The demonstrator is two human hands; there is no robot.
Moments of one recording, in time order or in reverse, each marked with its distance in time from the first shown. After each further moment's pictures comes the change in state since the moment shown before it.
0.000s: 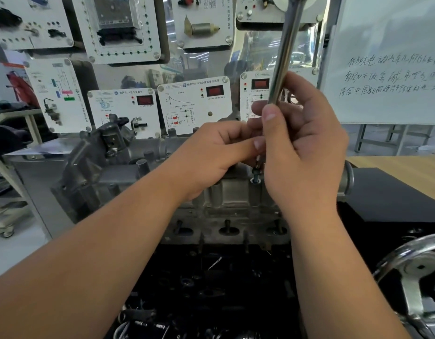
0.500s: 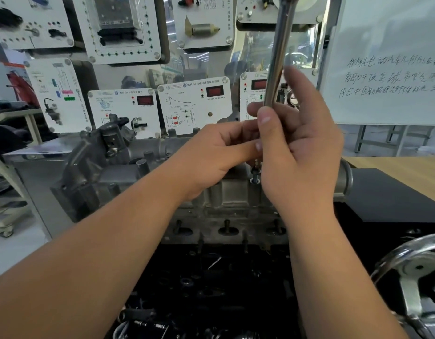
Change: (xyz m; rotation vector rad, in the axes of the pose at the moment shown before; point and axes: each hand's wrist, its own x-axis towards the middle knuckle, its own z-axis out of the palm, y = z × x) left_hand -0.001 0.003 0.001 0.027 -0.062 0.024; right_hand -0.002 0.000 0.000 0.000 -0.060 -0.017
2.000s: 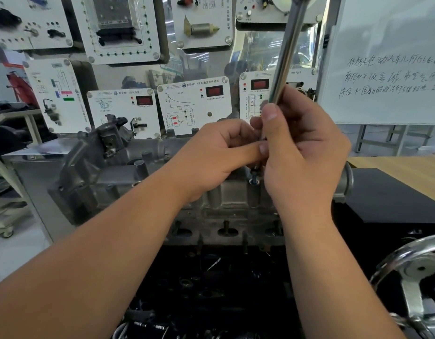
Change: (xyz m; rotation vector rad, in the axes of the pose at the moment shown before) left_hand 0.002 -0.002 0.005 -0.026 0.089 -0.014; right_hand 0.002 0.010 0.003 0.162 0.127 0.058
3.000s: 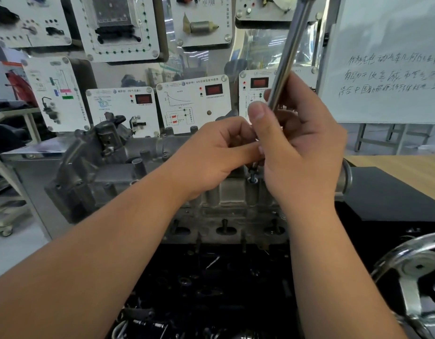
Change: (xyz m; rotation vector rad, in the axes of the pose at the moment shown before) left_hand 0.000 0.002 -0.001 0.141 0.001 0.011; right_hand 0.006 -0.004 -0.004 -0.122 -0.139 -0.051
